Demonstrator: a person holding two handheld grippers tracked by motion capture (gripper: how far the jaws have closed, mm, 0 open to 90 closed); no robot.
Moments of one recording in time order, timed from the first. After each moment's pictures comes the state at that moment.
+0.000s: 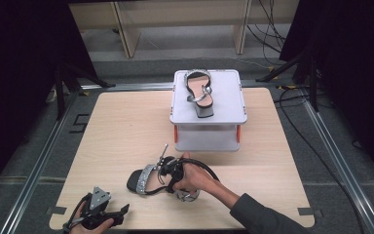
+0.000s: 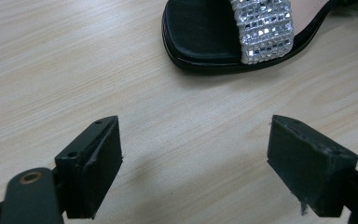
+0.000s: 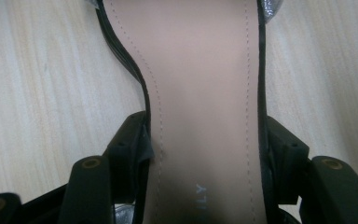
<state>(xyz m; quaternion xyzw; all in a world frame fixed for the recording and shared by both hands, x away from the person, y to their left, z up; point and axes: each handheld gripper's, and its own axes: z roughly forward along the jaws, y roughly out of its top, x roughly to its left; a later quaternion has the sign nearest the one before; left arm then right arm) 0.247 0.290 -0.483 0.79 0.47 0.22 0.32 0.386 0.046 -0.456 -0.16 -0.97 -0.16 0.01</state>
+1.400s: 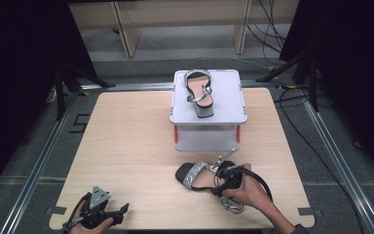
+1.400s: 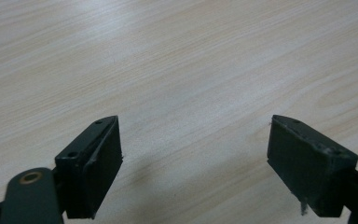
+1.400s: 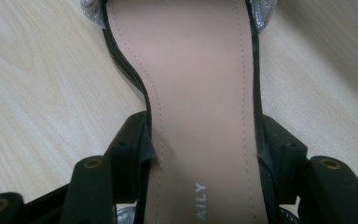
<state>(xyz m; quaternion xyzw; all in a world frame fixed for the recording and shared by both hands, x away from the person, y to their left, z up) 0.248 0.292 -0.481 0.79 0.47 0.22 0.32 0.359 -0.112 -0.455 -0.34 -0.92 -0.21 -0.01</state>
